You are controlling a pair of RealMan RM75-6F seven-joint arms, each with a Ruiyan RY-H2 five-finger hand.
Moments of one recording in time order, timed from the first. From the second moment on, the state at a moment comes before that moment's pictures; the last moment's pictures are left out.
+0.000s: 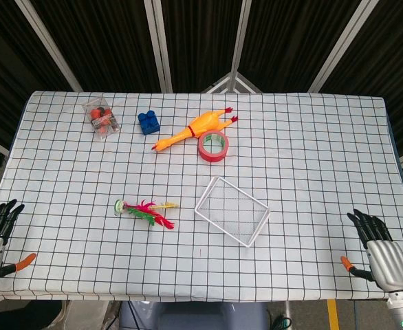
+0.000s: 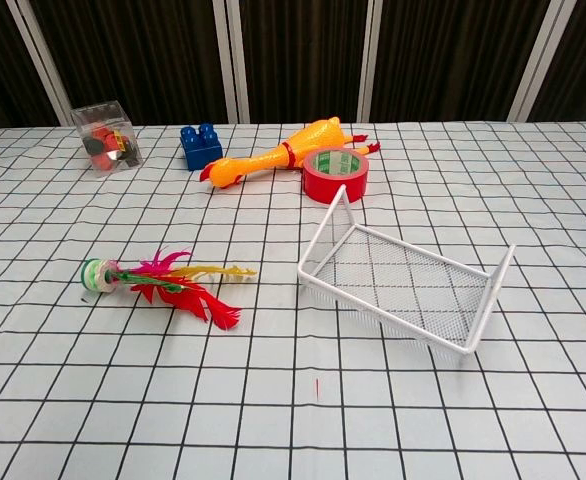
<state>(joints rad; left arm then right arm) -0.01 -1.15 0.02 -1.62 1.62 1.59 0.01 0.06 -1.06 -0.02 -1.66 -1.56 1.41 0.14</state>
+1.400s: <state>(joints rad) -0.39 -1.59 -0.15 -1.67 1.33 1.16 0.70 0.07 -1.06 -0.02 -1.66 -1.56 1.41 0.17</state>
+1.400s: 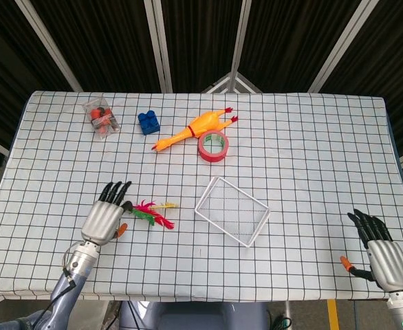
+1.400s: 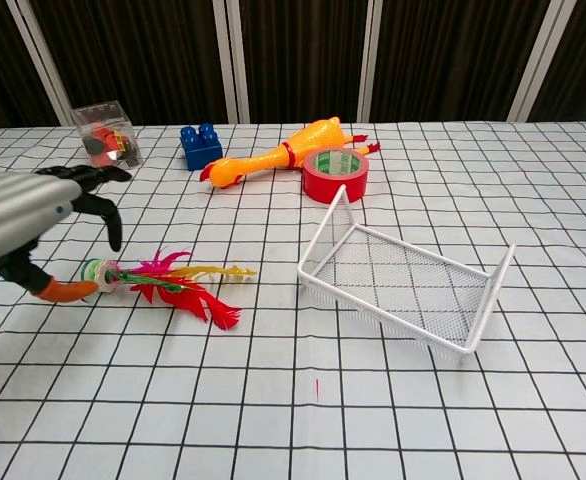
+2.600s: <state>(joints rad) -0.48 -1.79 -0.12 -1.53 1.27 1.22 0.74 0.07 -1.05 -0.02 -1.67 -1.56 1.41 0.17</state>
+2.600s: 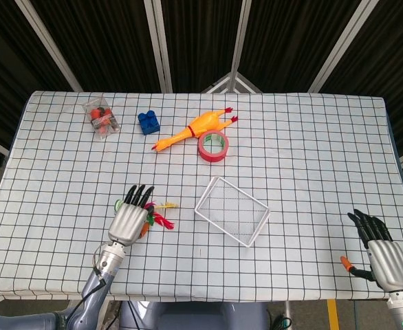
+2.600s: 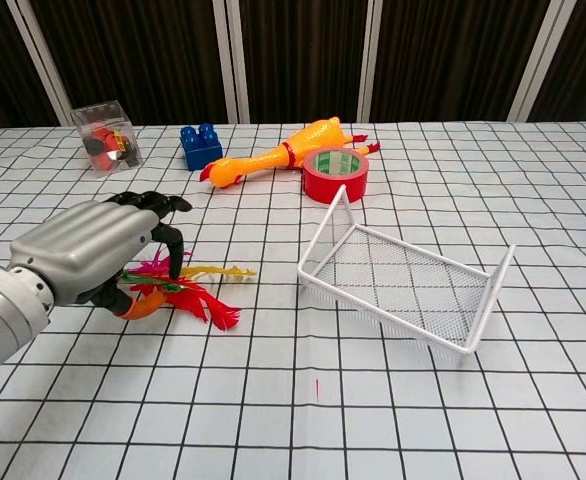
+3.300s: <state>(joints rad) -0.47 -1.73 -0.11 -1.60 1.29 1.26 0.70 0.07 -1.05 -0.02 -1.66 -1.56 1.41 0.17</state>
